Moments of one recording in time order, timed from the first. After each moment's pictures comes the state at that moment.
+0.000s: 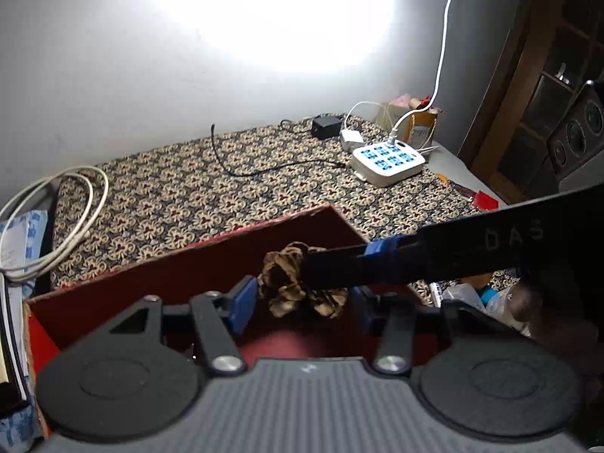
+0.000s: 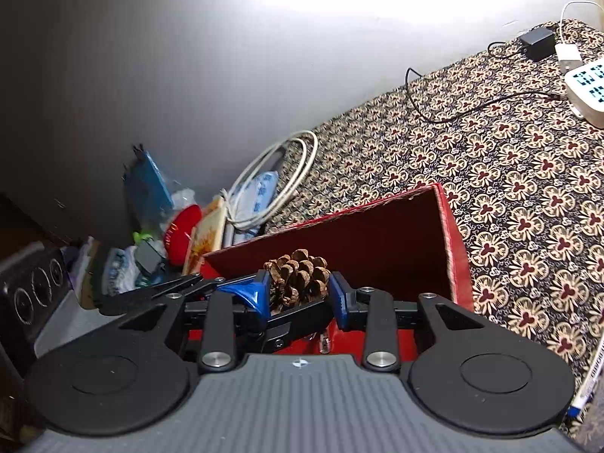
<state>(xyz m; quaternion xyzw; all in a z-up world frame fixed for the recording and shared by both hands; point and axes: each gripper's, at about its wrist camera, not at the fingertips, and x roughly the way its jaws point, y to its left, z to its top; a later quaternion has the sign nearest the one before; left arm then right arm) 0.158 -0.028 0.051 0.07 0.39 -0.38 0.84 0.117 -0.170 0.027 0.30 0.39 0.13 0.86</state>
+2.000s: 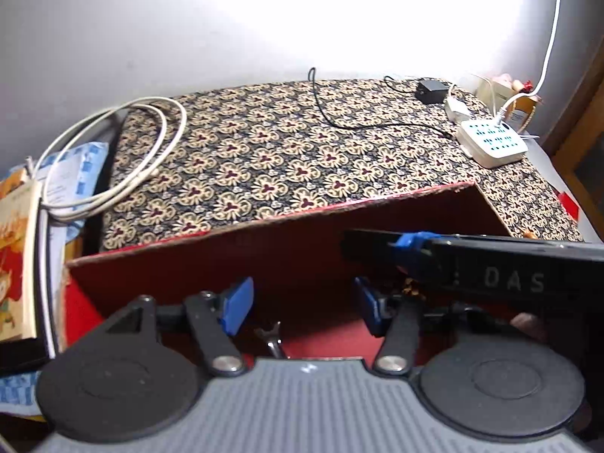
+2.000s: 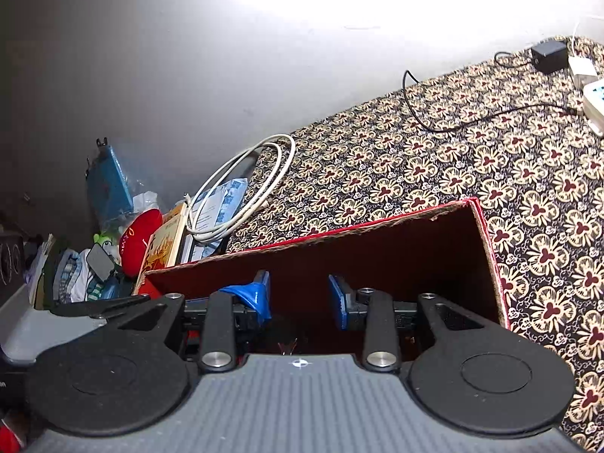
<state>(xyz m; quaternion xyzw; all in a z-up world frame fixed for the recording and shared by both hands) 0.211 -0.011 0.019 0.08 0.46 -0.24 0.85 0.143 -0.143 0.003 0.25 0.37 0.09 0.89</state>
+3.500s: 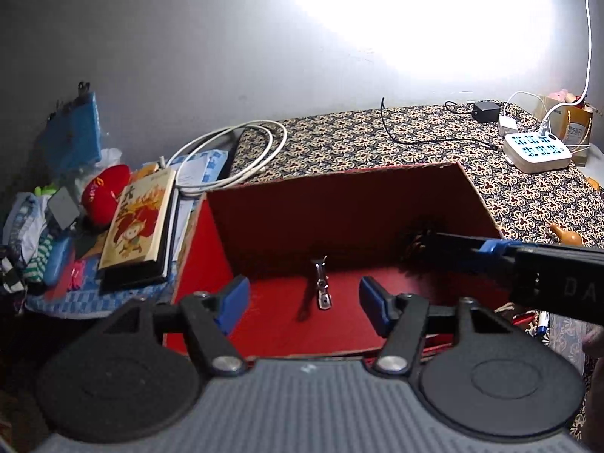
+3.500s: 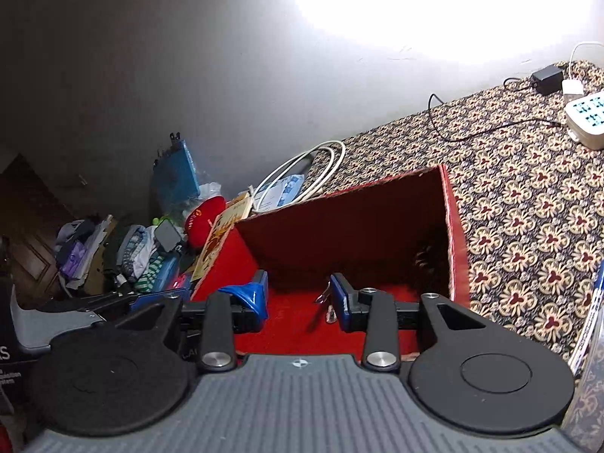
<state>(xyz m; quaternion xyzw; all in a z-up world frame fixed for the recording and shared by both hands) 0.057 -0.021 0.080 0.12 0.39 -0.06 0.91 0.024 -0.154 0.047 0.26 0.33 0.17 0.89</state>
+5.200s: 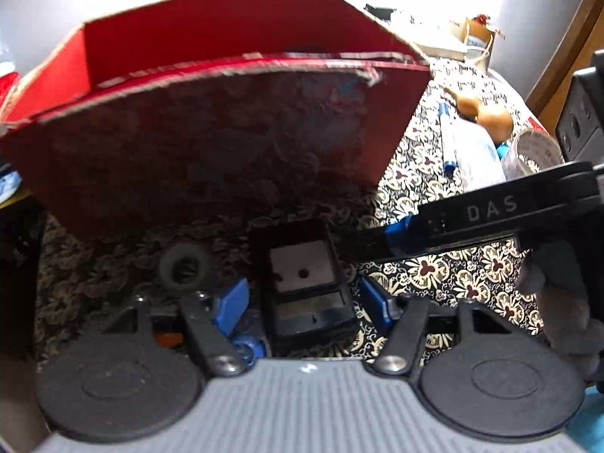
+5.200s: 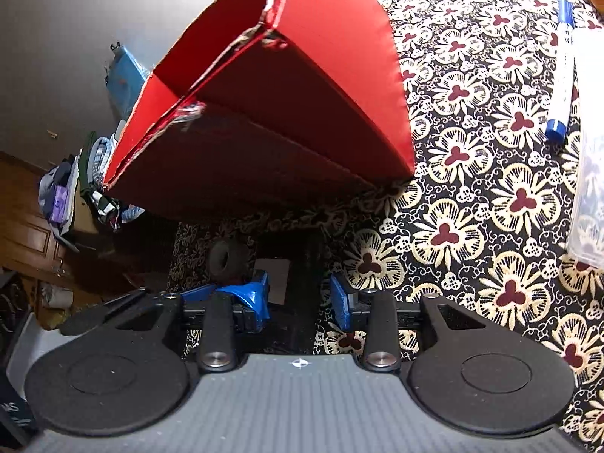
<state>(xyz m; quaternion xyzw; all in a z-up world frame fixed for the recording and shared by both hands) -0.028 -0.013 -0.042 0.08 0.49 -0.23 0.83 -0.035 -0.164 -0.072 0.32 0.51 0.16 0.78</state>
